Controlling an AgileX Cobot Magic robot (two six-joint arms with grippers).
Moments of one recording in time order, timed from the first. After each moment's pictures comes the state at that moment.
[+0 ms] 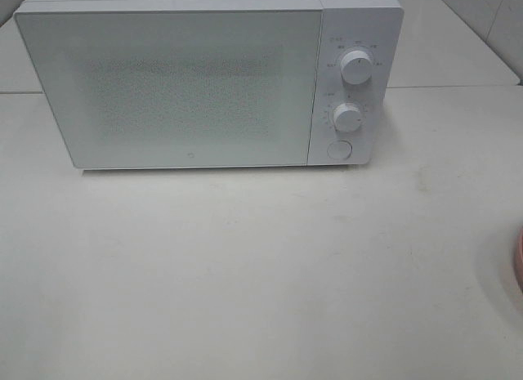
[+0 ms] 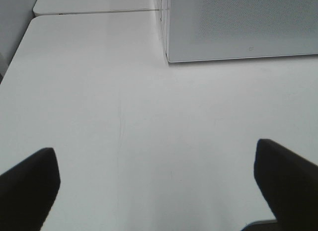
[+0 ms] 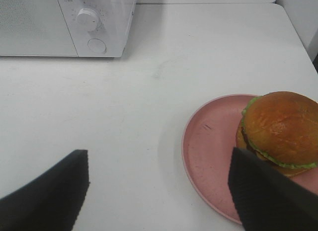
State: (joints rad) left arm 0.00 -0.01 -0.51 -0.08 1.08 0.07; right arm 0.14 0.00 -0.50 -0.06 1.01 0.11
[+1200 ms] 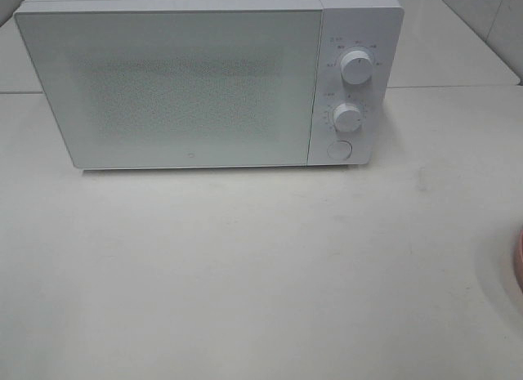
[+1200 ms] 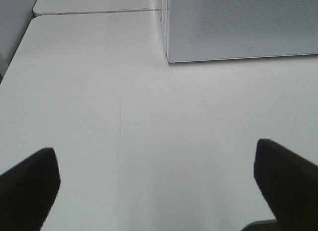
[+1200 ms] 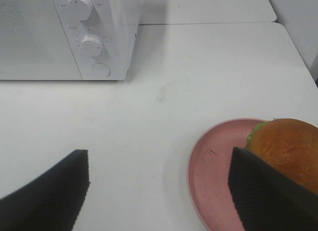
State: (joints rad) left arm 0.00 -0.01 -0.51 -0.08 1.08 0.07; right arm 0.14 0.12 -0.52 -0.06 0.88 0.13
